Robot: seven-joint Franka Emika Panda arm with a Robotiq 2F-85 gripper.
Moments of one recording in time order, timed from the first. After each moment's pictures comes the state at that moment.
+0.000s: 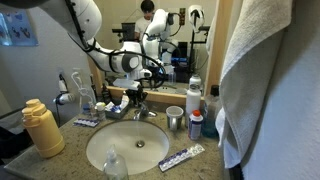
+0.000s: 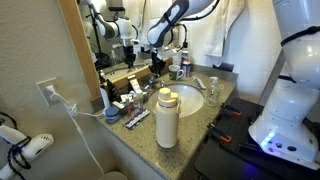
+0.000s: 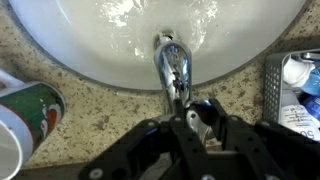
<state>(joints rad) -0.04 0.52 -0.05 -1.83 0.02 2.37 0.05</state>
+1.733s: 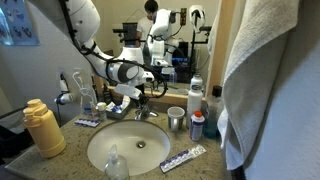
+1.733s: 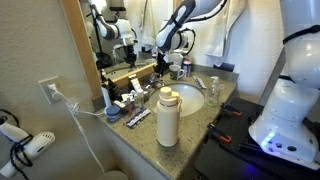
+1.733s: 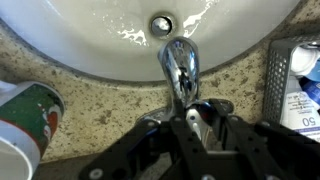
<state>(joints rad) -0.08 0.45 -0.05 -2.03 0.14 2.65 -0.05</state>
